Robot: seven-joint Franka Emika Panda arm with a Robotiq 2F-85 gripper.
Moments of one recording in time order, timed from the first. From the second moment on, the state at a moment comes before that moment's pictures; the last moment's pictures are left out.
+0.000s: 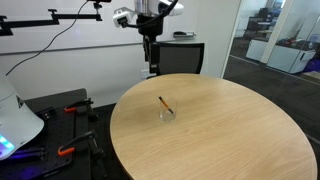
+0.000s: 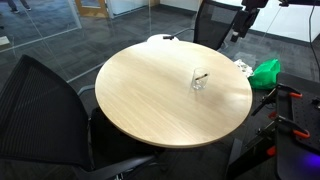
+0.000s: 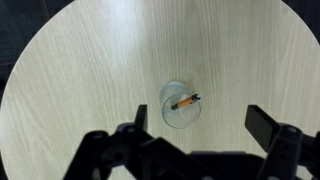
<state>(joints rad) -0.06 -0.13 -0.12 -2.51 0.12 2.37 -0.04</state>
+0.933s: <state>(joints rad) -0.09 0.22 -0.12 -2.29 0.25 2.37 0.11</state>
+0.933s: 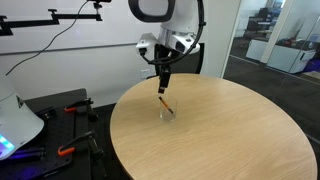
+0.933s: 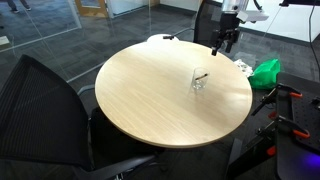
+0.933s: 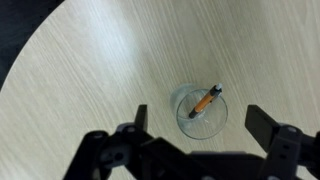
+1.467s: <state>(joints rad) -0.09 0.38 -0.10 -2.17 0.27 2.37 0.15</state>
